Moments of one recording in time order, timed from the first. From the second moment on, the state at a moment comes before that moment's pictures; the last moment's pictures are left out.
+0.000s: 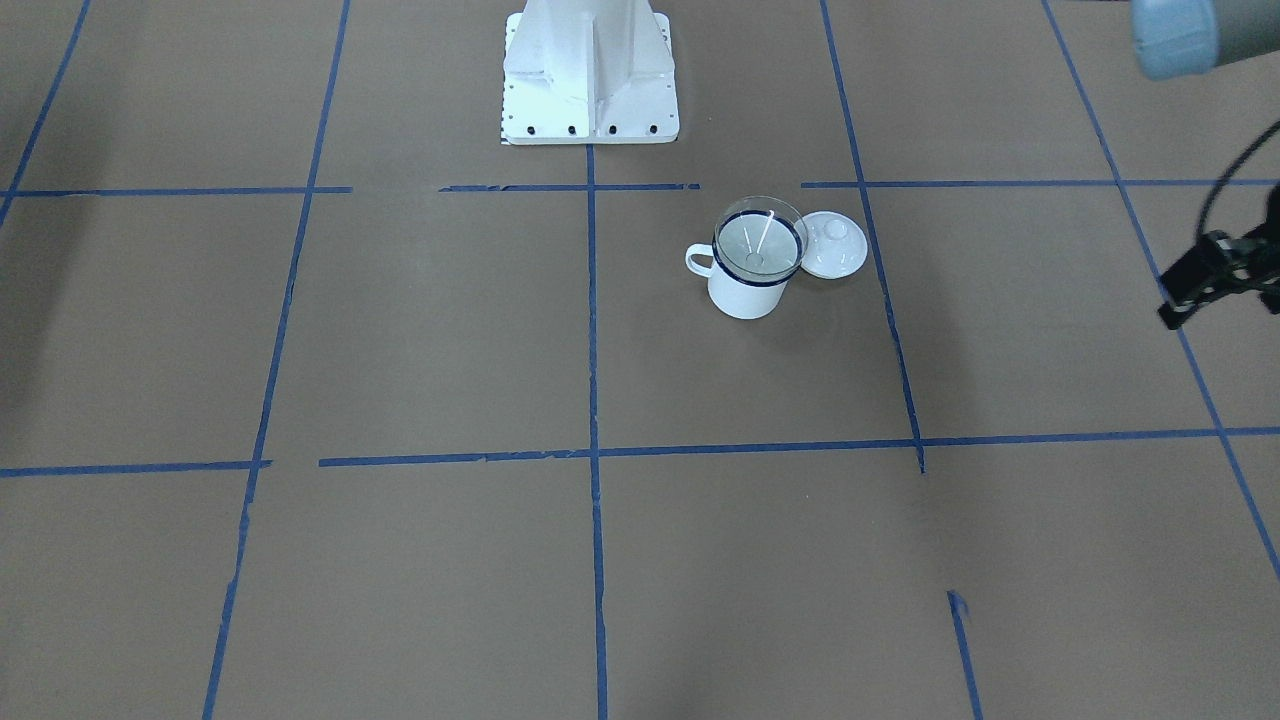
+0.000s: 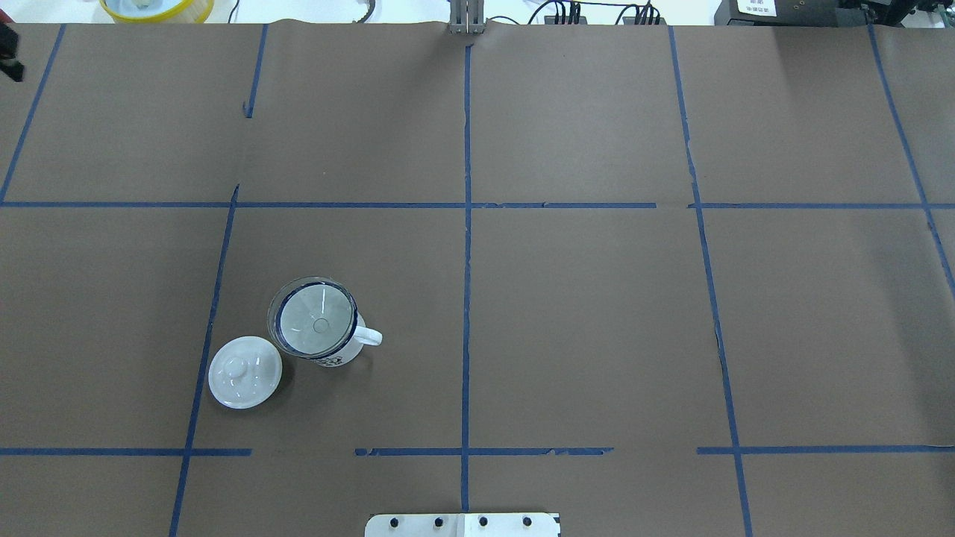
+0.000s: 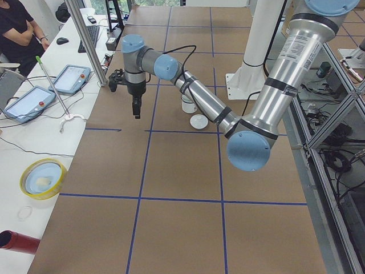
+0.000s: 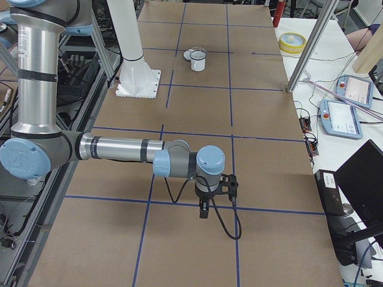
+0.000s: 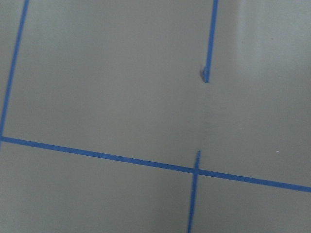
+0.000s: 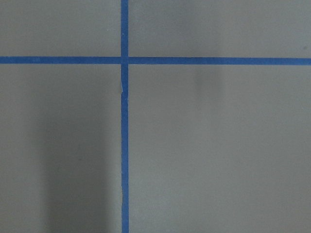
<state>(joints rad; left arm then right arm) -1.38 -1.93 -1.83 -1.25 -2.22 -0.39 1.57 -1.68 1.66 -1.57 2.29 0.01</state>
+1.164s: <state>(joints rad) -1.72 -1.54 -1.63 -1.52 -2.31 0.21 1.57 -1.68 1.66 -1.57 2.29 0.01</state>
